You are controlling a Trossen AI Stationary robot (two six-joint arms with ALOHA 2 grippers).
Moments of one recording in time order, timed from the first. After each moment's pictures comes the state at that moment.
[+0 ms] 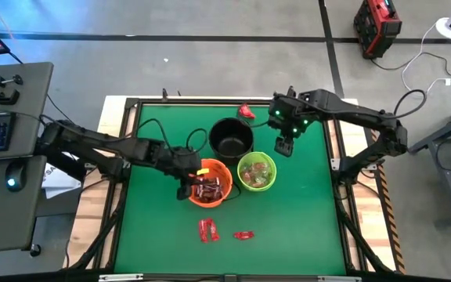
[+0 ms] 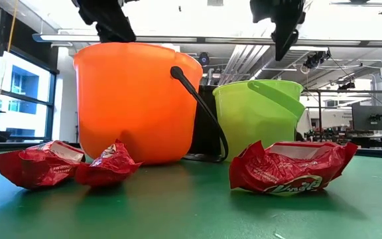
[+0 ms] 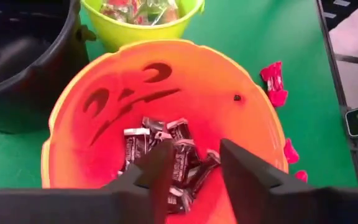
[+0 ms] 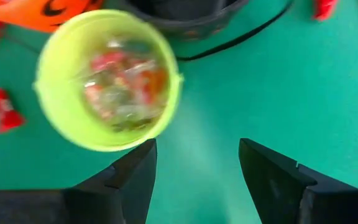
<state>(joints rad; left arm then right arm) -0.15 1.30 1.00 -0.52 -0.01 -0.27 -0.28 1.48 1.56 -1.37 -0.06 0.09</state>
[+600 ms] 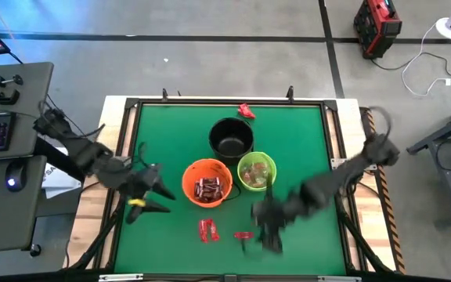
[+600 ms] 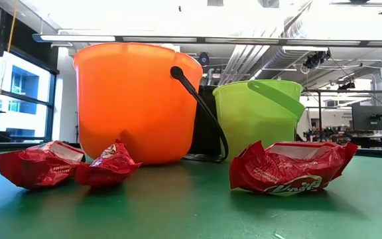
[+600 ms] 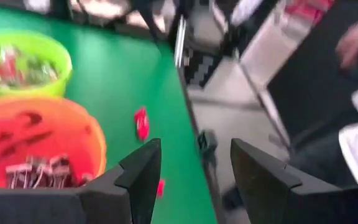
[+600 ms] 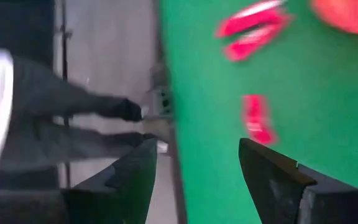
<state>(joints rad) -0.60 0.99 1.06 -0.53 -0.19 -0.51 0.53 1.65 1.56 -0.81 -0.06 0.81</state>
